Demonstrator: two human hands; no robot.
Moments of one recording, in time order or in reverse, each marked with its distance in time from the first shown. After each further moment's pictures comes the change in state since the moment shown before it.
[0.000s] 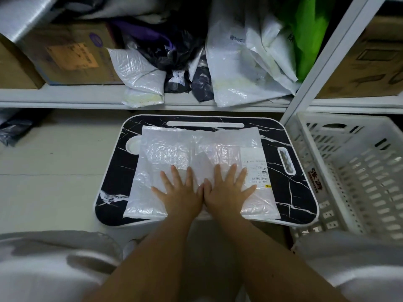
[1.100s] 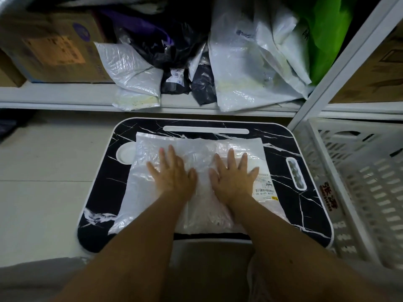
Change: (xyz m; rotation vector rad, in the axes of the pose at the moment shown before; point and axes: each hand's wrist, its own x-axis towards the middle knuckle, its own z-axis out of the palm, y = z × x) left_hand 0.090 -0.003 -0.024 0.144 0.155 0.026; right_hand 0.092 0.008 -0.008 -0.134 -0.048 -0.213
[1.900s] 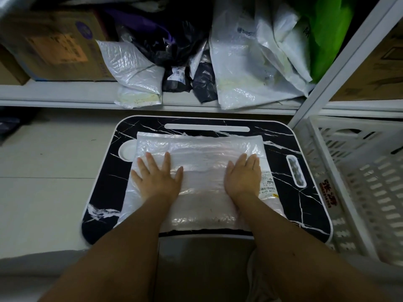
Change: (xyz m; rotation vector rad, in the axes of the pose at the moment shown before) left_hand -0.005 -0.036 0.022 -0.132 -0.025 -0.117; right_hand 0.005 0.016 0.009 0.120 0.062 0.245
